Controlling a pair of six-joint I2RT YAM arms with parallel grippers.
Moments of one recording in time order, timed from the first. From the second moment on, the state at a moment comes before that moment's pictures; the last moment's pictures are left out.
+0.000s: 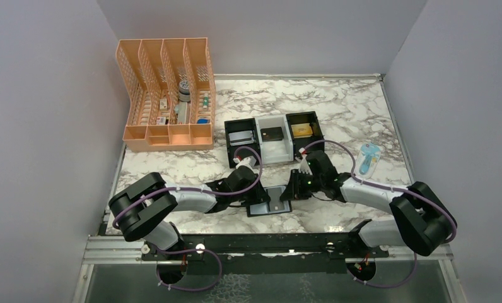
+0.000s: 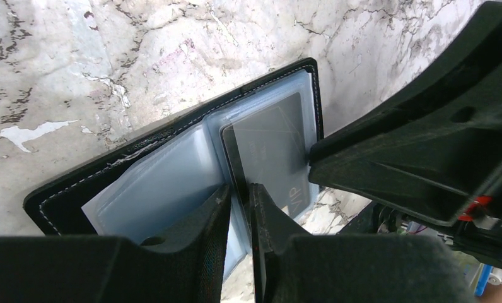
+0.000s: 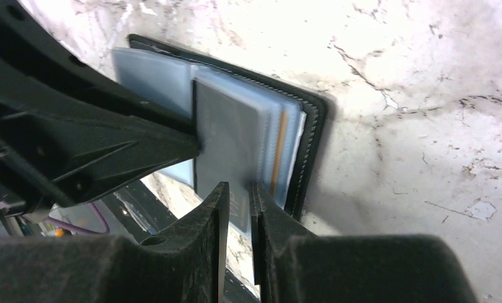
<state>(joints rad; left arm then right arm) -0.96 1.50 0.49 0.31 0.06 -1.04 0.60 1.30 0.45 0.00 -0.45 0.64</state>
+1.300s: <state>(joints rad) -0.94 1.49 0.48 0.31 0.07 -1.05 0.59 1.41 0.46 0.08 -0.48 0.69</state>
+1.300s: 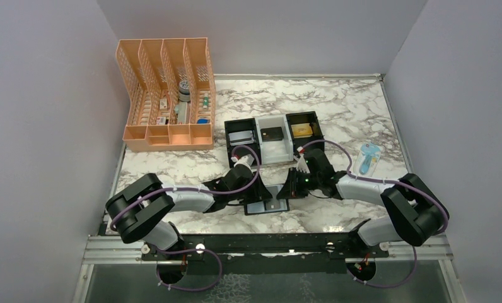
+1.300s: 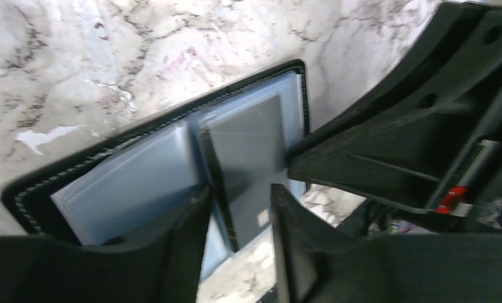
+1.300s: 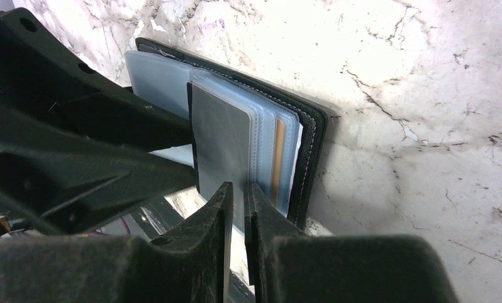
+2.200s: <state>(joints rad) -0.93 1.45 0.46 0.27 0.06 -1.07 0.59 1.41 0.46 0.11 -0.47 0.71</state>
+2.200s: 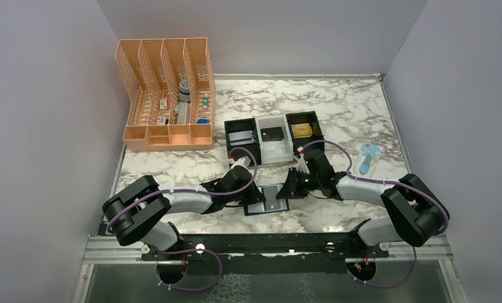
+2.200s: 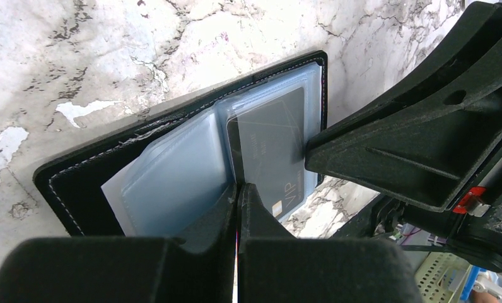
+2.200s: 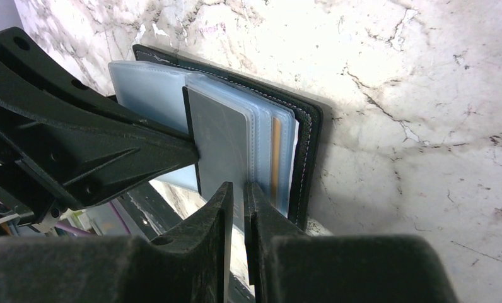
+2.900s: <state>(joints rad) -0.94 1.44 0.46 0.25 0.06 -1.07 0.60 1.37 0.49 0.00 -0.44 0.64</state>
